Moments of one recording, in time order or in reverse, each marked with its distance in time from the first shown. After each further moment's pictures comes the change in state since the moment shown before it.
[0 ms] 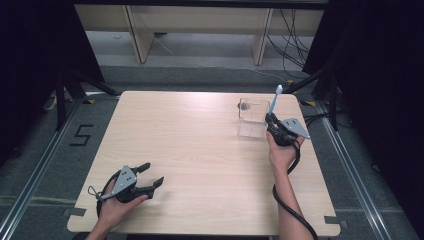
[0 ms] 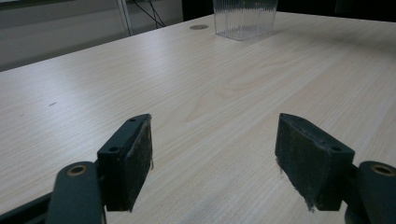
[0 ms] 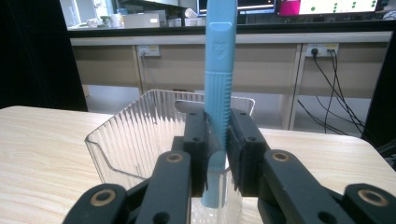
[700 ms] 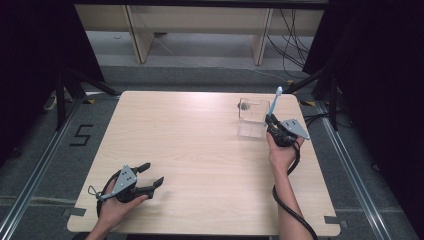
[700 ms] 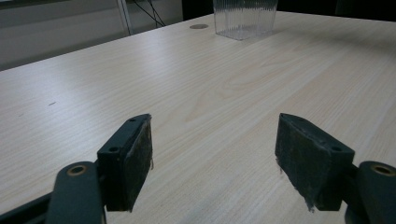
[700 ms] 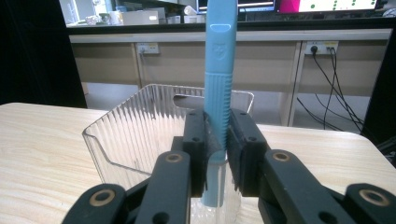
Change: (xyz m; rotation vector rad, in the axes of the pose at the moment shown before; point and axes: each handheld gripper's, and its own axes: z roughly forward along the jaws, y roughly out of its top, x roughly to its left) left arm 0.000 0.000 0.000 0.005 -0.002 0.000; right arm -0.001 -0.004 0.000 0.012 -0.005 -0.002
